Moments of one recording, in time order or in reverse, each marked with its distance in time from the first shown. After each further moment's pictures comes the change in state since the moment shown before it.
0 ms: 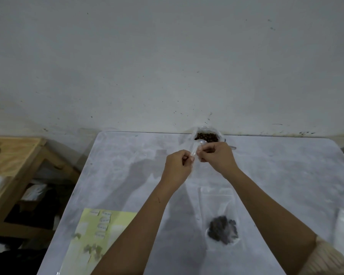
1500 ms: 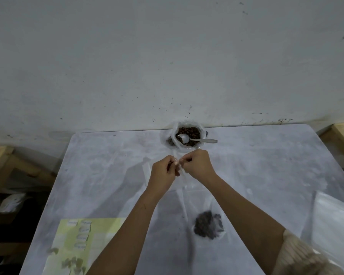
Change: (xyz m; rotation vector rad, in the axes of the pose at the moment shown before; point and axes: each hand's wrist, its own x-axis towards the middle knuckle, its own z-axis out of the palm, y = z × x) left_hand -0.002 -0.027 0.028 -0.093 -0.093 -0.016; right_hand 0.005 0.049 0.007 -0.409 0.027 -0.060
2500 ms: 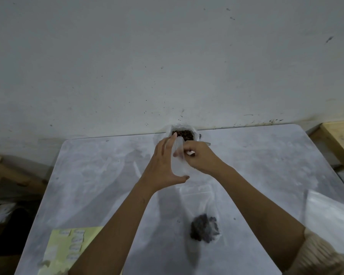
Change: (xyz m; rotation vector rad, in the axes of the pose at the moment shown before) left_hand 0.030 0.008 -0.006 0.490 -0.176 0.417; right_hand 0.001 -0.026 -0.053 0.084 -0.210 -0.196
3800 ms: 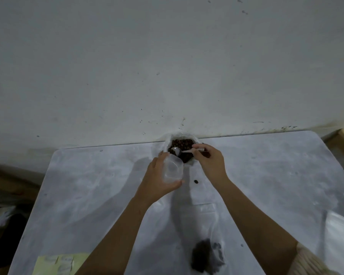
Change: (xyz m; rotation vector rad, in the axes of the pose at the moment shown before) left_hand 0.023 -0.044 0.025 -0.289 0.008 -0.313; right_hand 0.053 0.079 0.006 0.380 0.472 0.283
